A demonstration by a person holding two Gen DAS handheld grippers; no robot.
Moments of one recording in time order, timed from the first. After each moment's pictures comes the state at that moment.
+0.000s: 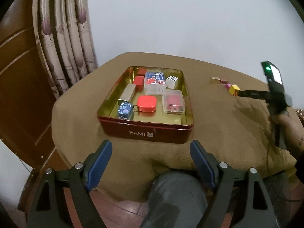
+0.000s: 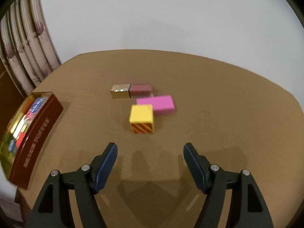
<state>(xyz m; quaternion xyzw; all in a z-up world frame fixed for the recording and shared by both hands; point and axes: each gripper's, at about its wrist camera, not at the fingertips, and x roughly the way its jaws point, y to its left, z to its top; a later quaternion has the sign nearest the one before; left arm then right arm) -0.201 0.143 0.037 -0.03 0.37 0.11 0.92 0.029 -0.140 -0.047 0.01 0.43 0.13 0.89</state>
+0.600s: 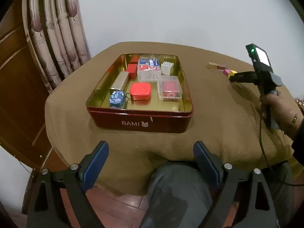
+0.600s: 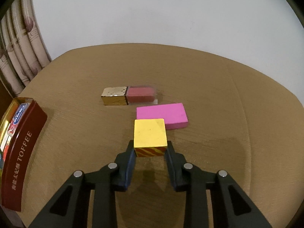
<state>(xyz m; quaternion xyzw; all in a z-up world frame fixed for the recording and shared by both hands) -0.195 0.139 0.017 -0.02 0.41 0.09 0.91 0.080 -0.100 -0.070 0.01 0.45 0.12 0.88</state>
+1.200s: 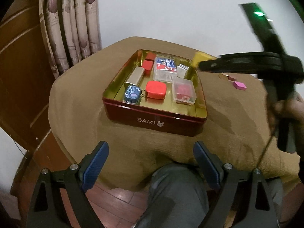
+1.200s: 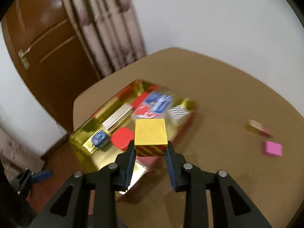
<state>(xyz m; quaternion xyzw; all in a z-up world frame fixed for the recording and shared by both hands) -0.198 0.169 0.021 -0.09 0.41 0.12 0.90 -0.023 0.056 0.030 -0.05 0.42 0.39 0.82</state>
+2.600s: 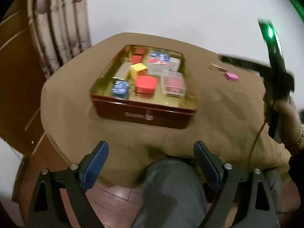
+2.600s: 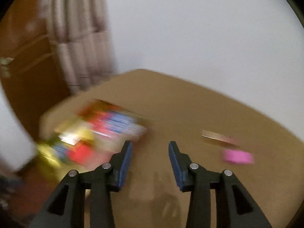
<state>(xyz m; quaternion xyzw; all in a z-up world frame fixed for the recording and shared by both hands) -0.197 0.151 0.016 -0.07 0.42 0.08 0.90 -0.013 -0.037 0.012 -0.06 0.33 0.25 0.91</state>
